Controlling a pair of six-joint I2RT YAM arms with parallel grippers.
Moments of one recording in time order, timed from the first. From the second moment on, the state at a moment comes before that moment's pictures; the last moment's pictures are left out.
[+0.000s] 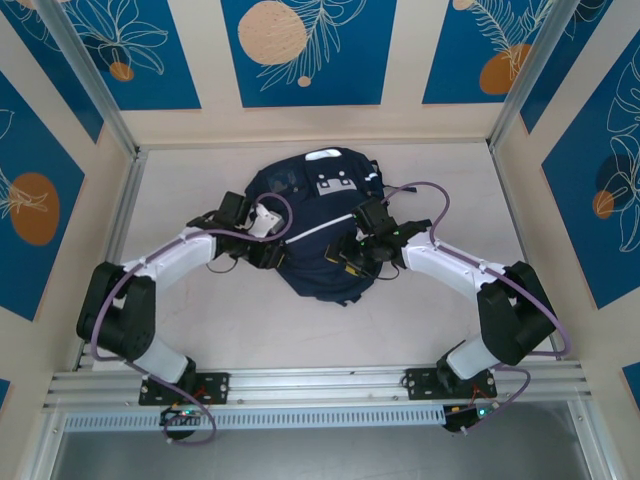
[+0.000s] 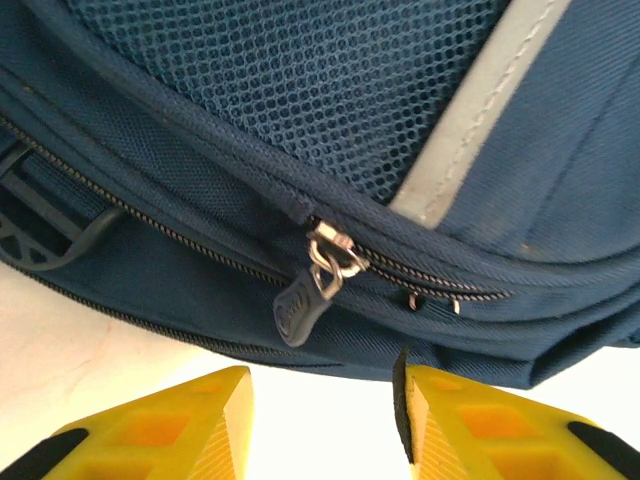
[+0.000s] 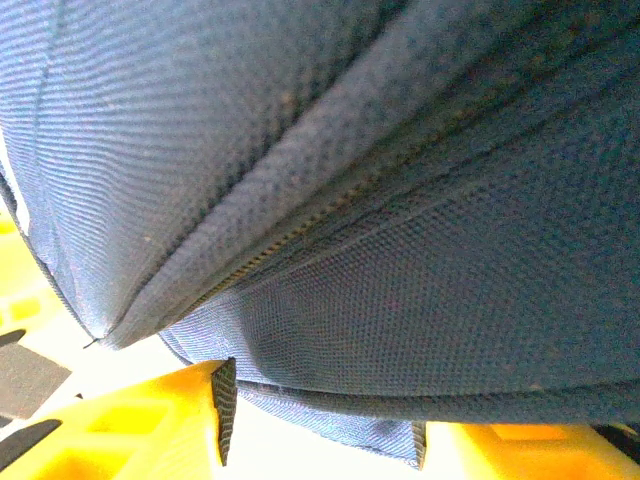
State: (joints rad) left arm -0.40 1.56 0.99 -0.53 0.35 0.13; right arm 0.60 1.50 0.98 -0.50 -0.31 1.01
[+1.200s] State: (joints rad) left arm -0.51 1.34 0.88 -0.49 0.30 0.04; right arm 0.61 1.53 0.97 -0.47 -0.29 1.04
